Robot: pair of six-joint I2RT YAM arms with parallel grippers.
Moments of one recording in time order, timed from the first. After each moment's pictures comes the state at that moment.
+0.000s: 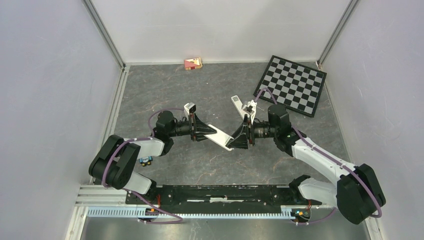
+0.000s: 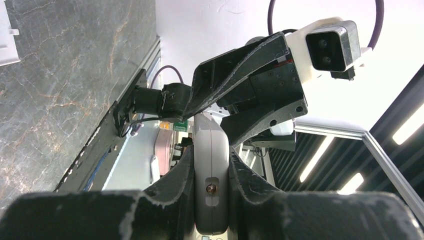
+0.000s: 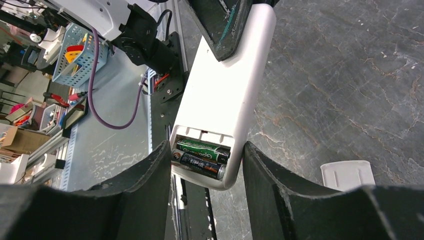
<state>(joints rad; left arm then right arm) -0.43 1.47 0.43 0.99 0.99 -1.63 0.52 1.14 0.60 0.15 -0.95 0.27</state>
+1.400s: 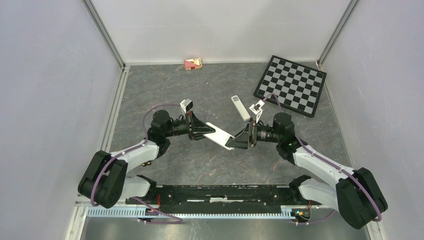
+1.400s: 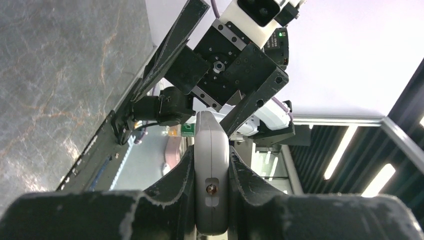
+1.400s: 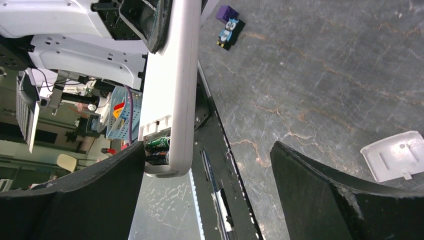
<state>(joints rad) -0.43 1.29 0.43 0.84 0.95 -1.56 0.50 1.10 0.44 0.43 -0.87 0.72</state>
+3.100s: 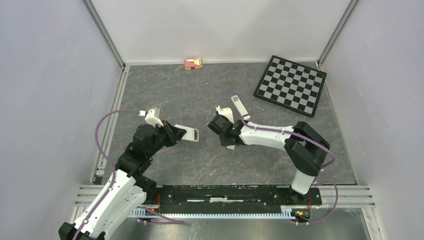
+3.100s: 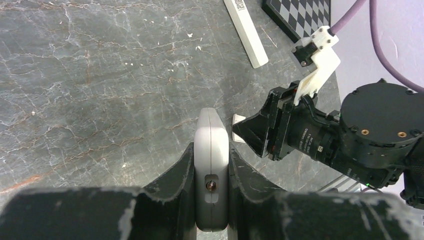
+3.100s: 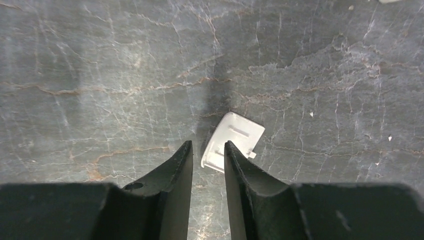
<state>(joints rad) -0.43 0.58 0.49 -0.28 0.07 -0.72 0.97 1.75 1.10 -0.48 0.40 0.65</state>
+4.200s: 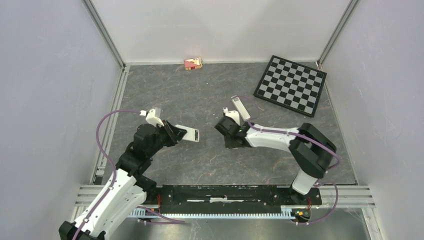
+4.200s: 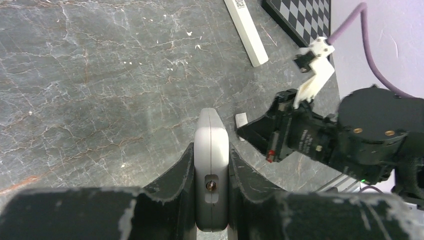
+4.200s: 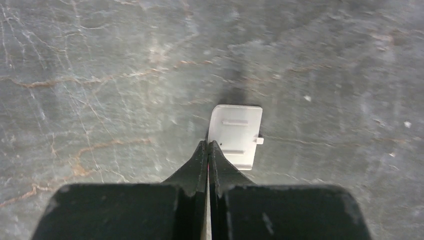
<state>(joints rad) -0.43 0.58 0.48 -0.28 0.07 -0.72 0.94 1.75 1.04 -0.45 0.37 0.71</state>
